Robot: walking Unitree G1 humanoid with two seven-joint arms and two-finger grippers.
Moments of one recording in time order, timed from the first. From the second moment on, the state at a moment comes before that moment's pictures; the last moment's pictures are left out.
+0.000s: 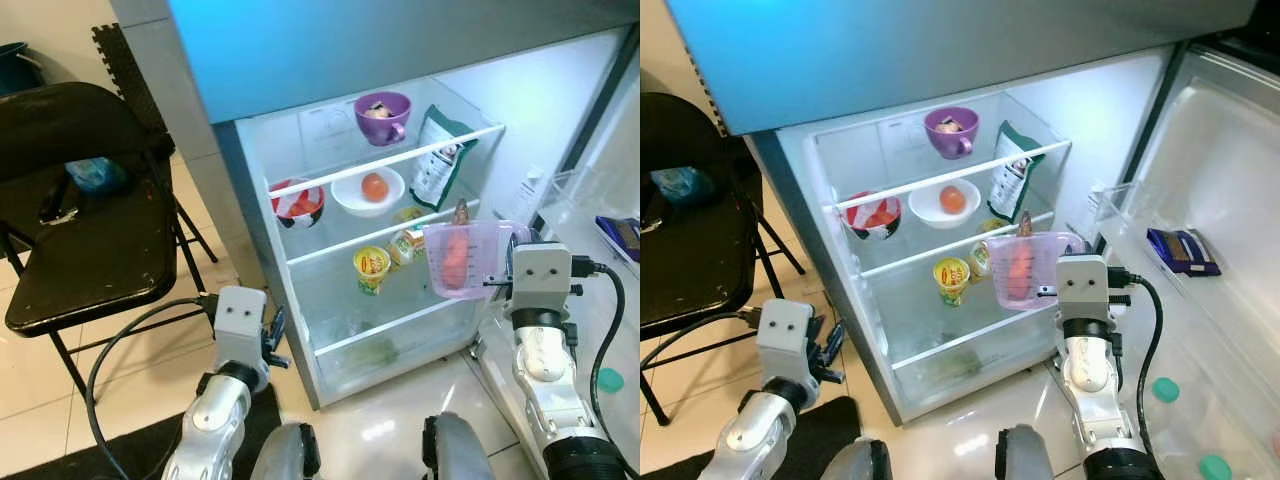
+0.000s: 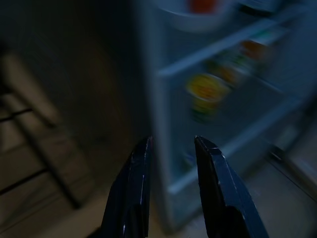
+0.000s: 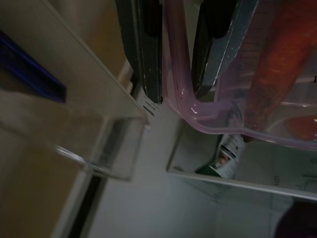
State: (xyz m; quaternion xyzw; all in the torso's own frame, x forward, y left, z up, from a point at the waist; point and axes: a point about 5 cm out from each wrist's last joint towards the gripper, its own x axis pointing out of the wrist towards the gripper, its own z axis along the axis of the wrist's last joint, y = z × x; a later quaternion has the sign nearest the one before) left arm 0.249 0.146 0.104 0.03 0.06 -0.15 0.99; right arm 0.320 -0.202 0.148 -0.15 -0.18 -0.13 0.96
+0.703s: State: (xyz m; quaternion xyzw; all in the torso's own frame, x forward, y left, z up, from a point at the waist) left arm 0.236 0.110 0.106 -0.01 0.08 -0.29 0.96; right arm 0.344 -0.194 0.184 -0.14 -0.22 -0.12 0.96
